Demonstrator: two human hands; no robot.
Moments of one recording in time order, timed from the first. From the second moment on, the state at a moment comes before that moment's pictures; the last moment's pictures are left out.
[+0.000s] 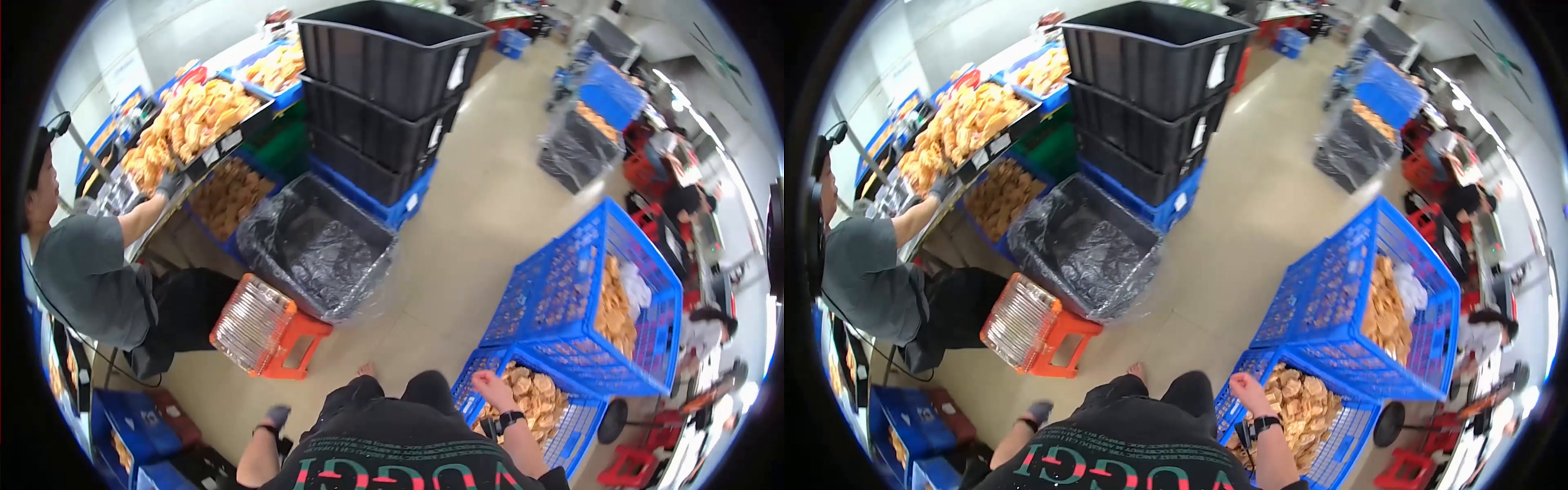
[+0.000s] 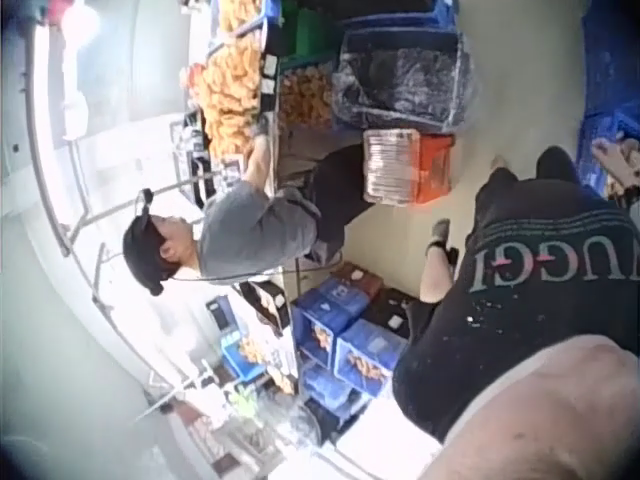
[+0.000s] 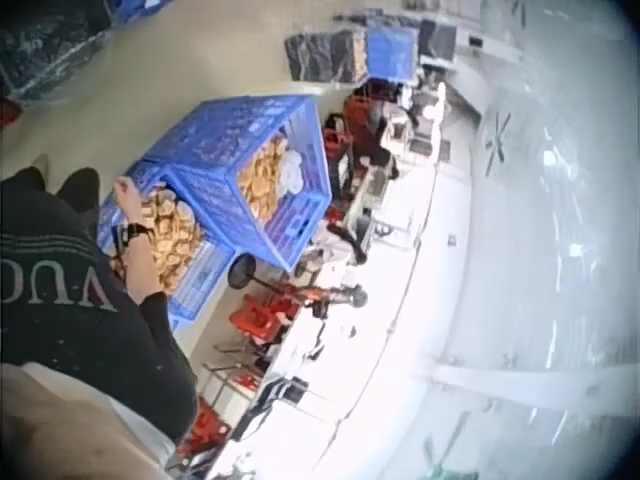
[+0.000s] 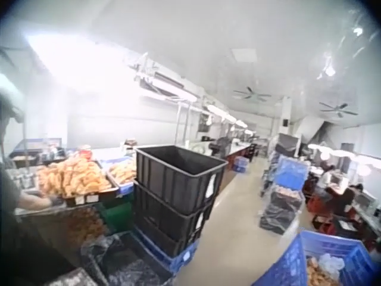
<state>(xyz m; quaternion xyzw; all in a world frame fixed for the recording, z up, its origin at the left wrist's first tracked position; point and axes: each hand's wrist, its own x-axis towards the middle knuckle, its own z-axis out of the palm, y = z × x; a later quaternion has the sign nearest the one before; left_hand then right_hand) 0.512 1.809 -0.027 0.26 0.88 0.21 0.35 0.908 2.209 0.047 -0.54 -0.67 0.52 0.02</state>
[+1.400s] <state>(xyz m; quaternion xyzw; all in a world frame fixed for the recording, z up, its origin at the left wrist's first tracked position) 0.486 2.186 -0.030 -0.17 0.81 0.46 0.31 0.323 2.646 0.438 0.18 -0.89 -0.01 0.42</state>
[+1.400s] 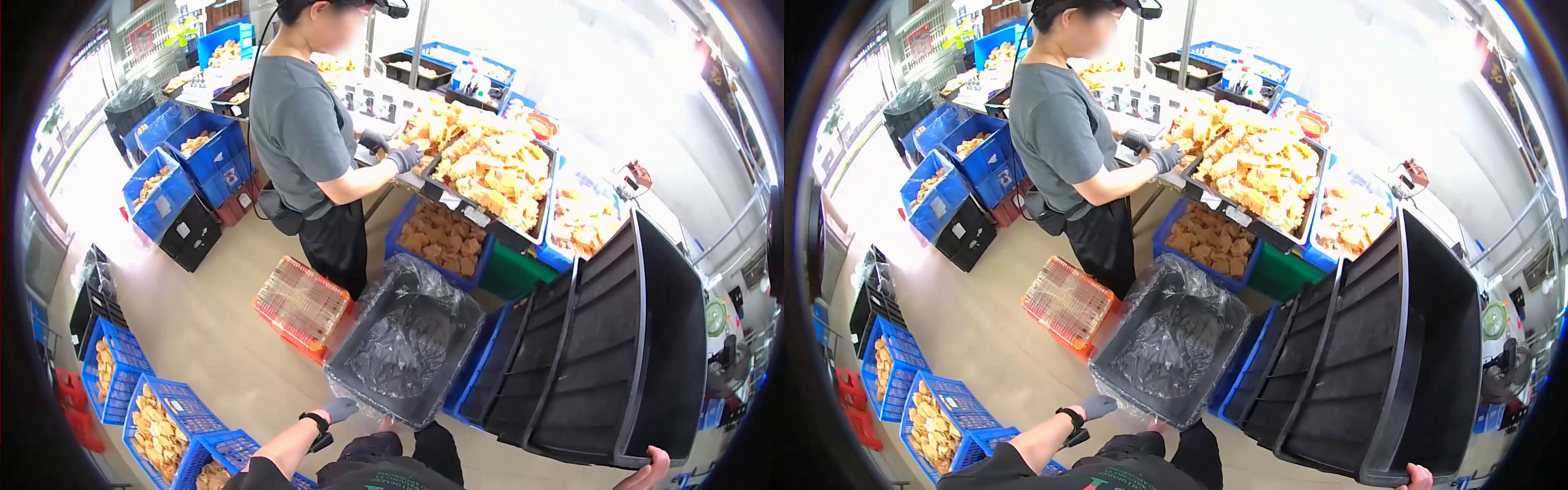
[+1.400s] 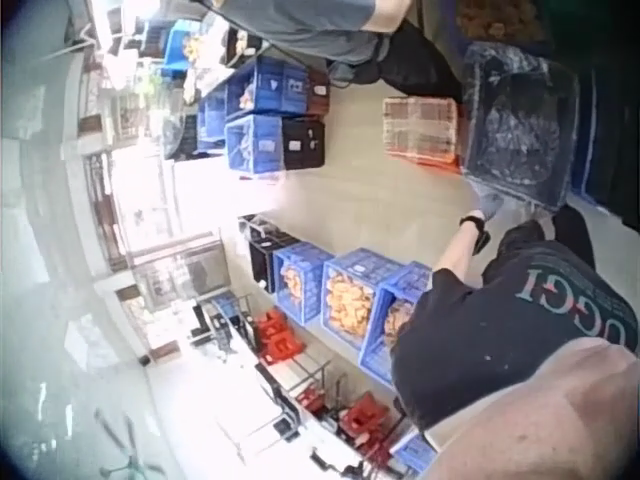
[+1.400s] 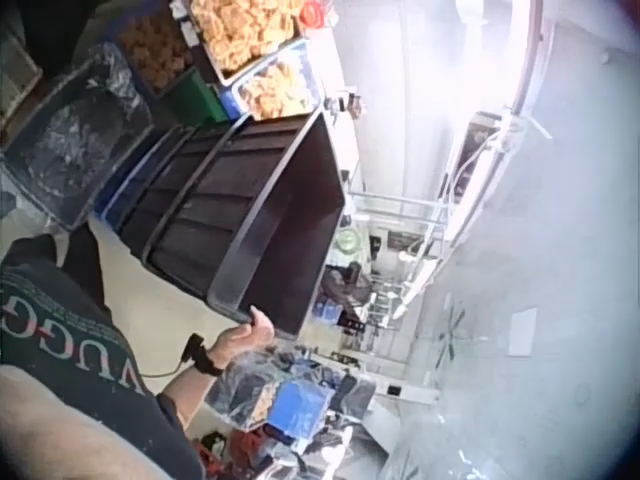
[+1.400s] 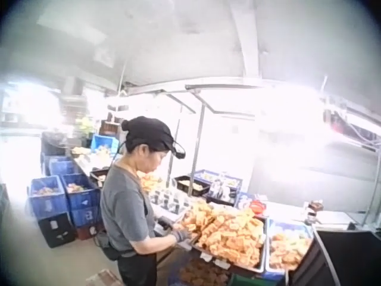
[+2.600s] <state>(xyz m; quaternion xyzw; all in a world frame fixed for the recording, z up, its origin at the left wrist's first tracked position) 0.508 2.177 -0.156 -0.05 0.87 0.36 0.32 0.306 2.892 0.491 -0.06 -0.99 -0.12 0.08</state>
